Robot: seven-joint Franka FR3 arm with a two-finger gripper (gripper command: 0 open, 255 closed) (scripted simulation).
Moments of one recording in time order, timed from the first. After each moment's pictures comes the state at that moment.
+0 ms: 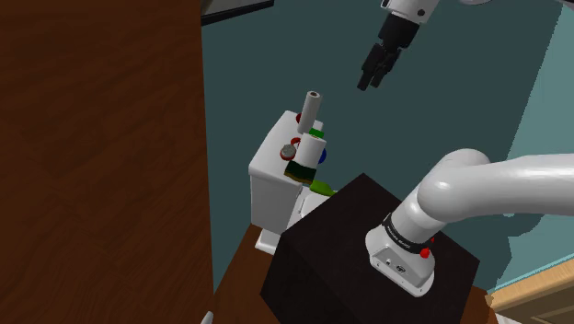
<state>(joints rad) -0.02 -0.83 -0.06 -2.41 0.09 1.59 -0.16</state>
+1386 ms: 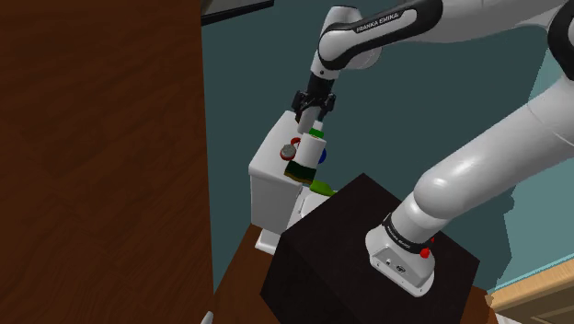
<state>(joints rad) -0.11 -0.22 0.07 -2.43 0.10 2.18 0.24</state>
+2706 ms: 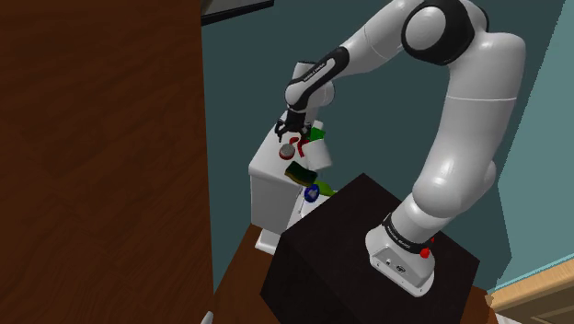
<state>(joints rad) -0.14 0.43 0.03 -2.15 0.04 2.48 0.56</state>
